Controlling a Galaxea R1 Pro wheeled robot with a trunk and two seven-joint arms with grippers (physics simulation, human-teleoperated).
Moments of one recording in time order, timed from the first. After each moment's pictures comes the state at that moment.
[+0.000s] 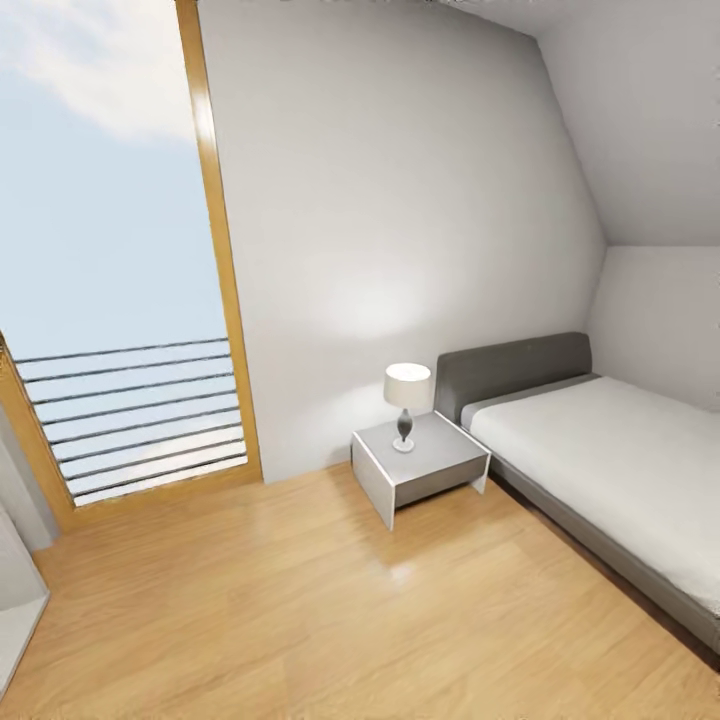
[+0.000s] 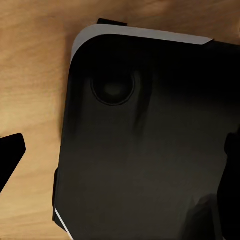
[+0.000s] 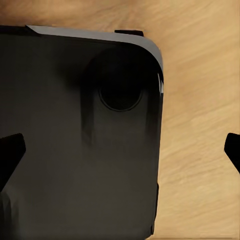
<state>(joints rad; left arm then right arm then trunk) 0.00 0.00 0.01 -0.03 0.17 -0.04 0.00 0.00 -0.01 0.01 0.00 0.02 -0.10 -0.01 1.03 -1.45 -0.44</state>
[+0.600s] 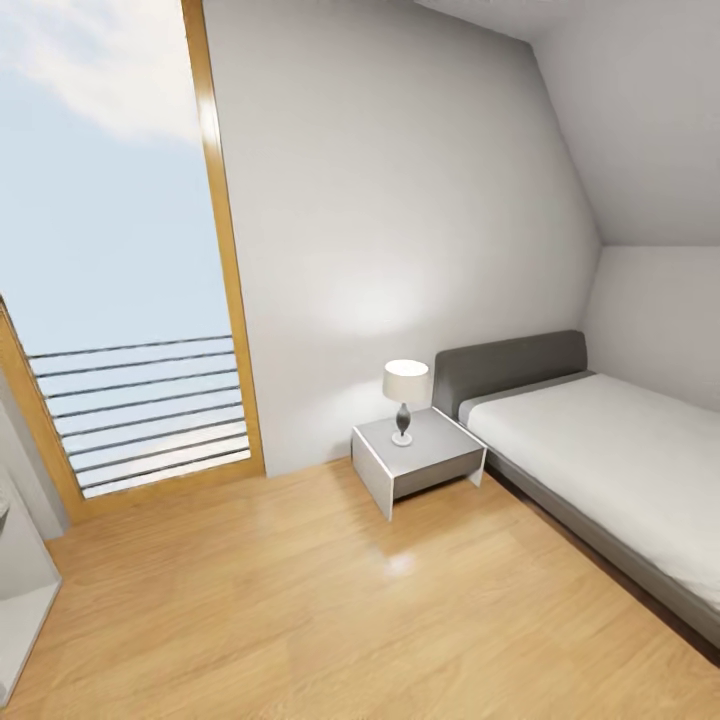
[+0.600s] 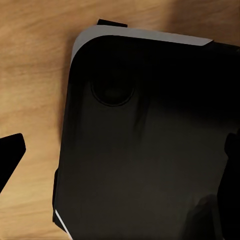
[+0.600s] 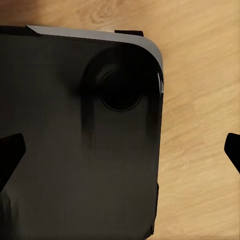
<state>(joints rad) 0.00 0.00 0.01 -0.03 0.17 -0.05 0.00 0.00 -0.01 0.01 0.00 0.02 -0.10 -0.01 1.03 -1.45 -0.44</state>
